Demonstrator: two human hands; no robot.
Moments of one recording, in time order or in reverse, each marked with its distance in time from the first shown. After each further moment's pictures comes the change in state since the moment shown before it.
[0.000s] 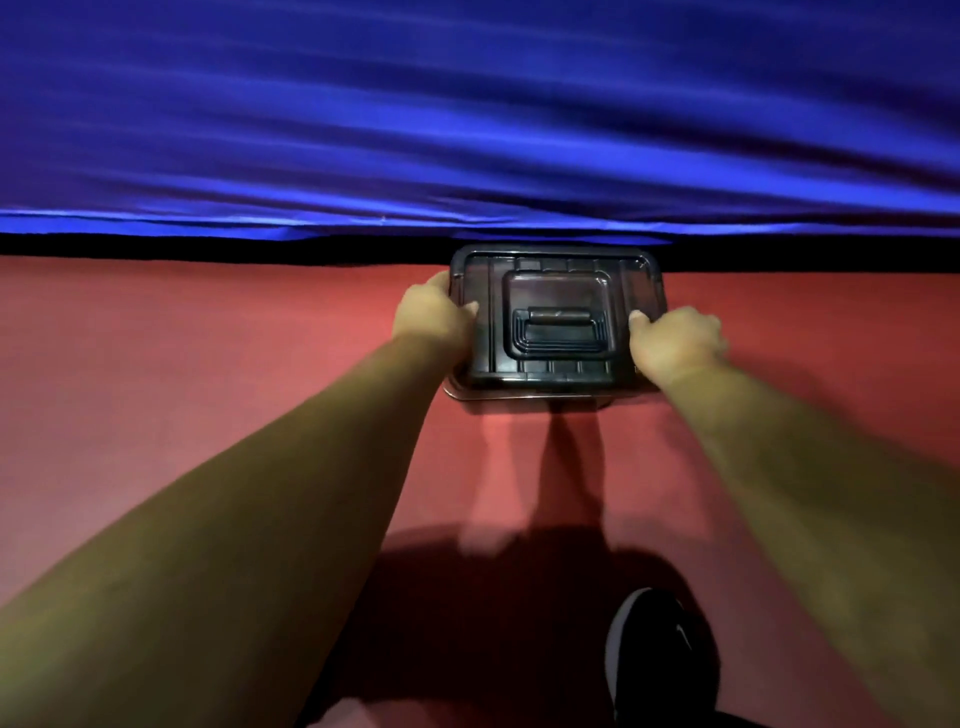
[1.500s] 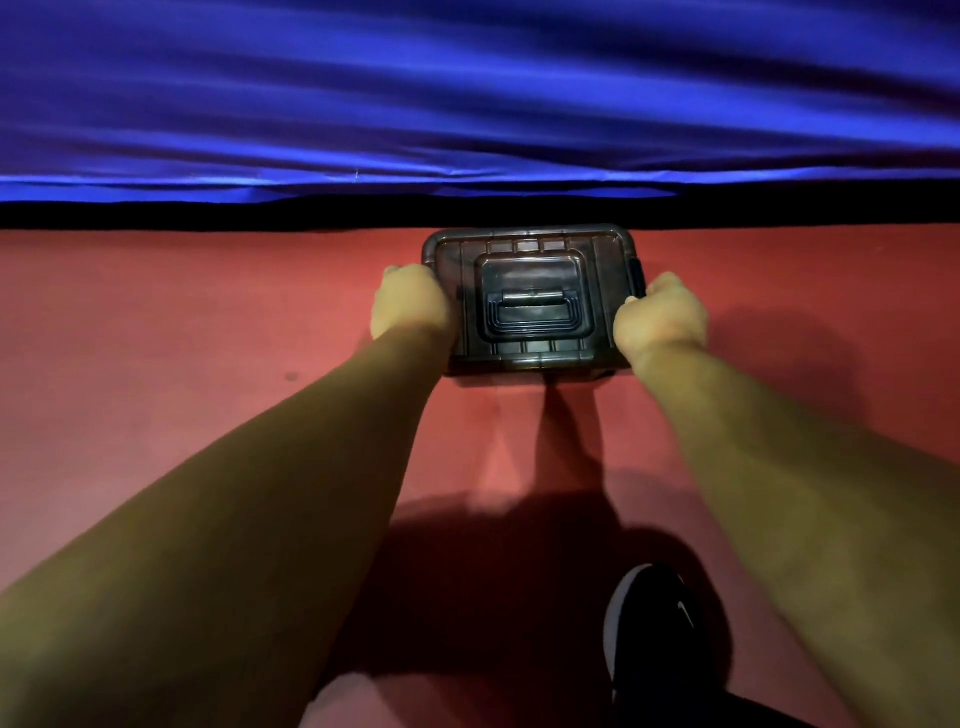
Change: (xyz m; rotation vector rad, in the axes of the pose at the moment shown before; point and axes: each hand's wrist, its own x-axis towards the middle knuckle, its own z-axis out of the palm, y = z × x) left_hand 0.017 -0.022 0.041 0.329 0.139 -0.048; right_hand -0.008 0.010 0.025 0.162 0.036 -0.023
